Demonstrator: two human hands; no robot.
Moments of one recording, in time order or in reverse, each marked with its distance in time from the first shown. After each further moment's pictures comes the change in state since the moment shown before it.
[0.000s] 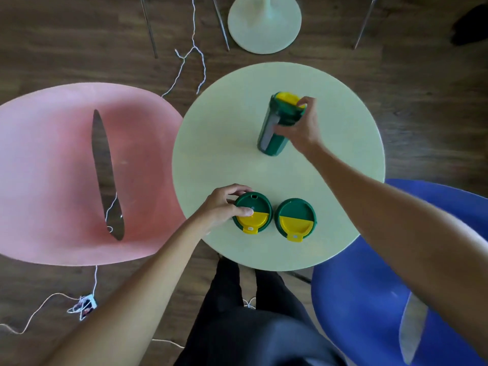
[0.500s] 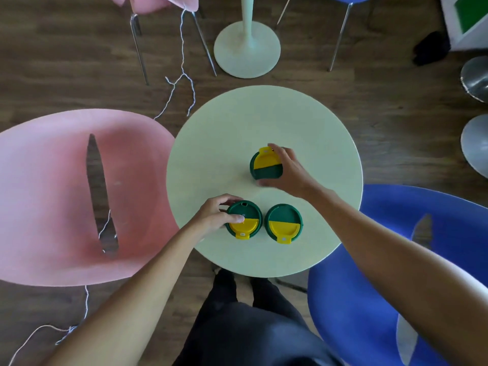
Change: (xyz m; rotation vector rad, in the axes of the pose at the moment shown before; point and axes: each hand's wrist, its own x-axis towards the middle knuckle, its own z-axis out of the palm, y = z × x) left_hand -0.004 0.005 0.001 -0.008 -0.015 -0.003; right_hand -0.073 0.020 -0.024 -0.306 -0.341 -0.140
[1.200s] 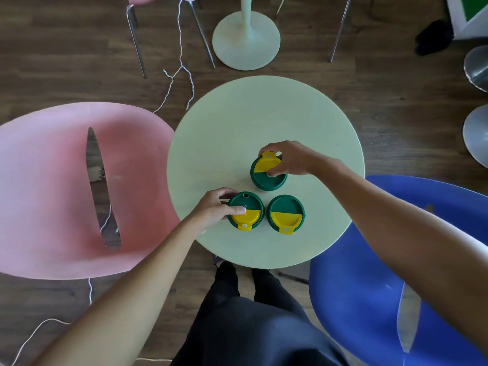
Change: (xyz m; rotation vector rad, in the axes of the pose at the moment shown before) left_hand 0.007 -0.011 -0.001 -0.067 0.011 -0.010; right_hand 0.012 -0.023 -0.030 -0.238 -0.273 -0.017
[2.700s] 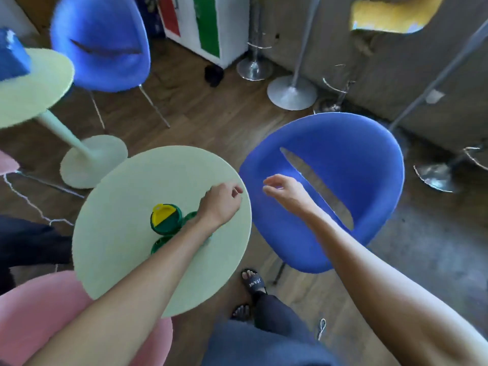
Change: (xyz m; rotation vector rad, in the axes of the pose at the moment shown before) left_hand -0.089 0.093 0.192 1.115 -0.238 0.833; right_hand -0.306 0.022 0.112 0.728 1.054 0.600
